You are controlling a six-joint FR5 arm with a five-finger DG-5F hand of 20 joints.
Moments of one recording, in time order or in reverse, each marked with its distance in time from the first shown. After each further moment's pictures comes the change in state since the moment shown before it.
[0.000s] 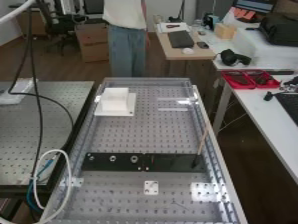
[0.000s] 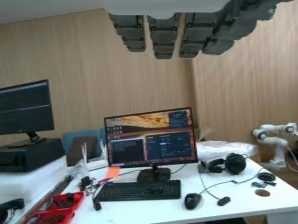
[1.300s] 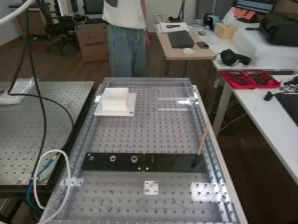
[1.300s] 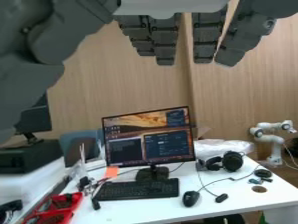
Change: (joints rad) arm 0.005 0.018 -0.028 0.008 0.021 0.013
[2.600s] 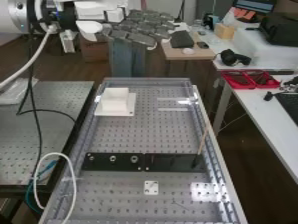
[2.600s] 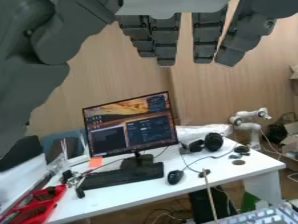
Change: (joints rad) arm 0.030 0.017 -0.251 0.224 0.128 0.051
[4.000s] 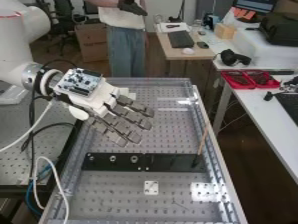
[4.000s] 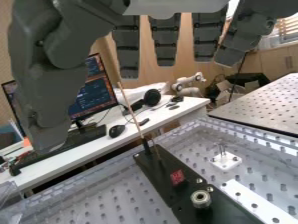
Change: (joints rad) arm -0.021 -0.150 -0.228 0.218 0.220 0.171
